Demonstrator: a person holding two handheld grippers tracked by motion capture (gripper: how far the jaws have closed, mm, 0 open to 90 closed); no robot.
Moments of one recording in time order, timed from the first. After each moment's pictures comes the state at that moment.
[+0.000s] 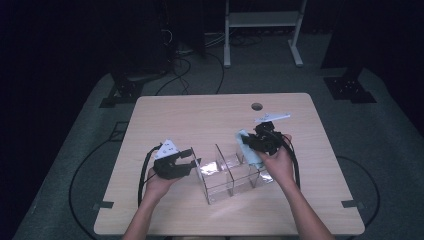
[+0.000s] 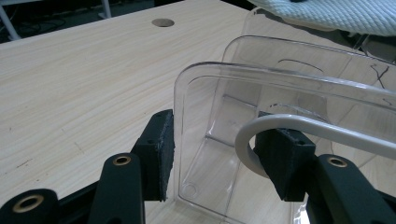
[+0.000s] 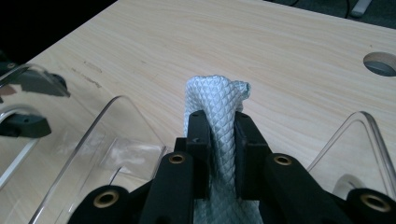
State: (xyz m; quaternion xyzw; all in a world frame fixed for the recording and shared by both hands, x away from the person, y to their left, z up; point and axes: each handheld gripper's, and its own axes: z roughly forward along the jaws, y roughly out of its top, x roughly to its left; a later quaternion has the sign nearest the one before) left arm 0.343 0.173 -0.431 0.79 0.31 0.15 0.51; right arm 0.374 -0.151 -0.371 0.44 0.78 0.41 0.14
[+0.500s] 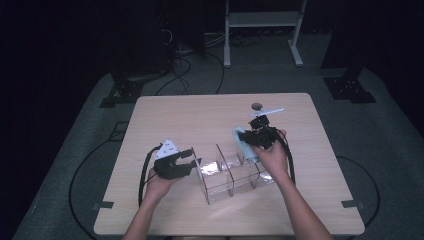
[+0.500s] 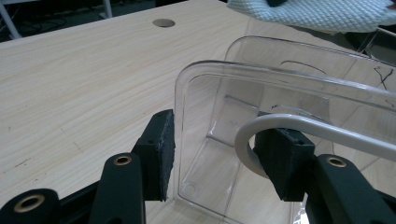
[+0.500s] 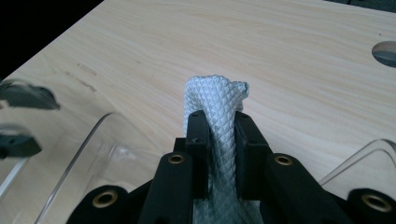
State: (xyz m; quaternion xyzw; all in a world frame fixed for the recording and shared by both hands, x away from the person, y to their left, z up) left arm 0.342 0.171 -0.431 0.79 0.31 0.15 0.51; right arm 0.394 -0.142 -0.371 0.47 0.78 0.39 0.12
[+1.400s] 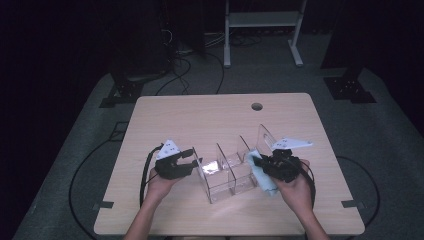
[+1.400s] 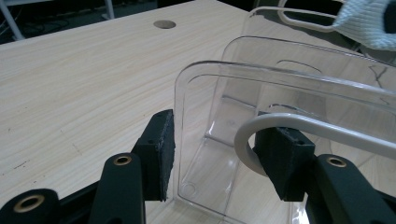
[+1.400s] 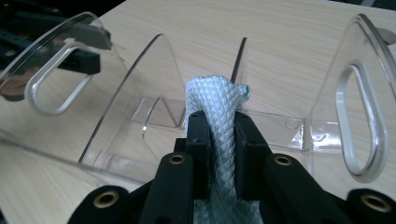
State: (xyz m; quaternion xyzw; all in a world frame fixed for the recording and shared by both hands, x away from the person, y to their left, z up) left arm 0.341 0.167 -0.430 0.79 0.32 0.16 0.50; right arm 0.306 -0.181 -0.382 0.44 0.78 0.43 0.14
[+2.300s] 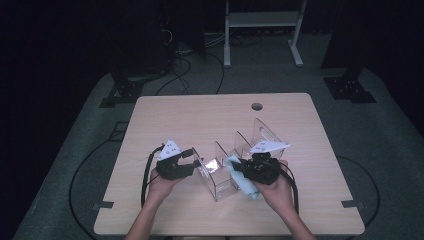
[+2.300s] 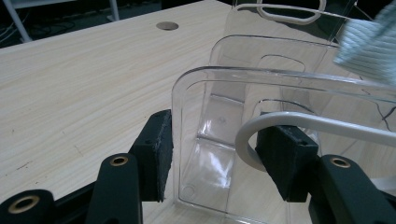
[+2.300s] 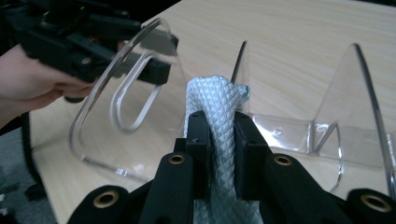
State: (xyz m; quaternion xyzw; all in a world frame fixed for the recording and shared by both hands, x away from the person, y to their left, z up) left arm 0.339 0.164 -0.430 0.78 0.32 0.16 0.50; right arm 0.305 -0.133 -0.384 0.38 0.80 0.46 0.10
